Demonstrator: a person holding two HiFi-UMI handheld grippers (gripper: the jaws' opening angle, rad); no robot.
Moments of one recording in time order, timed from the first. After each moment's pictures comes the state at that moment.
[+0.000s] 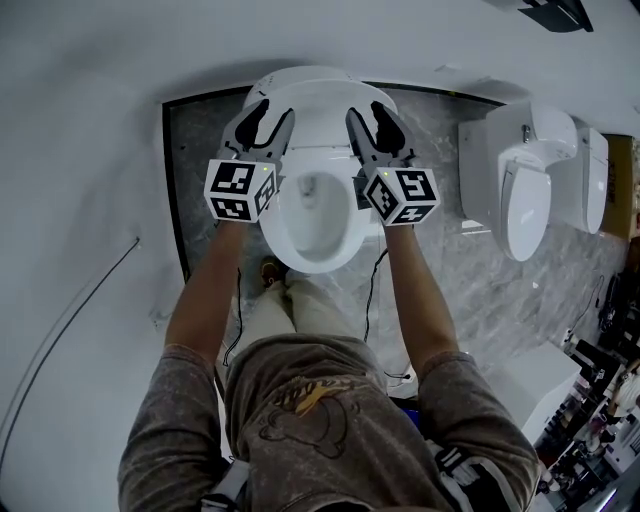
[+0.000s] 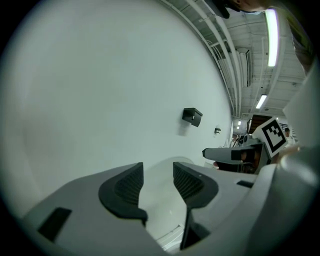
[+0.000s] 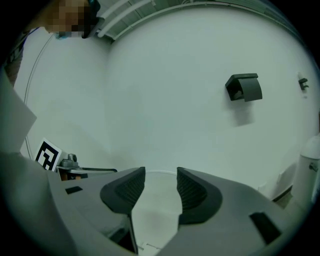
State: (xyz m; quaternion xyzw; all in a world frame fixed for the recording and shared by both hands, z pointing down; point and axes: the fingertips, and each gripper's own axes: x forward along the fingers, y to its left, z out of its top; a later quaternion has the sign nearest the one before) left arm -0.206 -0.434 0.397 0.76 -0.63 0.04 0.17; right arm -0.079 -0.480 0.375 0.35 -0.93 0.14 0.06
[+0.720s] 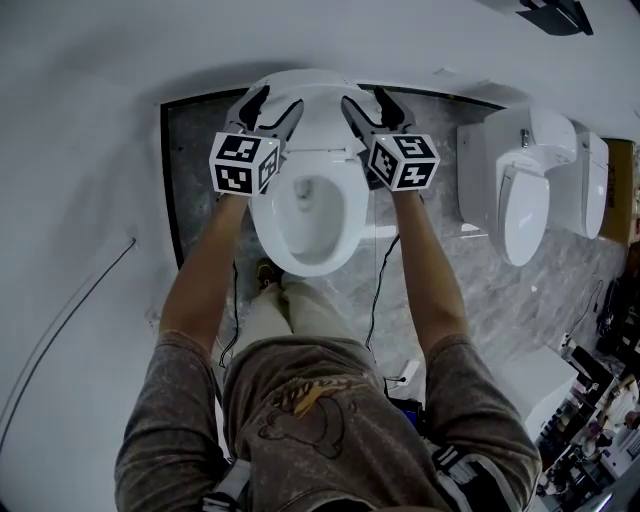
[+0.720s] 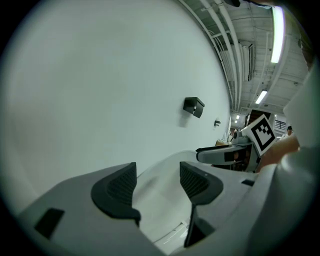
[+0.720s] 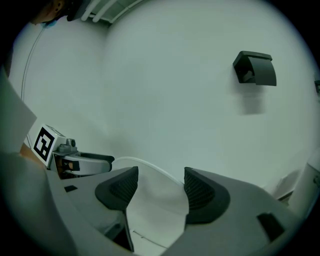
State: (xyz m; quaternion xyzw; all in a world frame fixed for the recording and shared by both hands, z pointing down) left arm -0.198 -0.477 0.424 0.77 -0.61 0.08 0.19; right arm -0.080 -0.534 0.422 0.31 -0.93 0.16 0.15
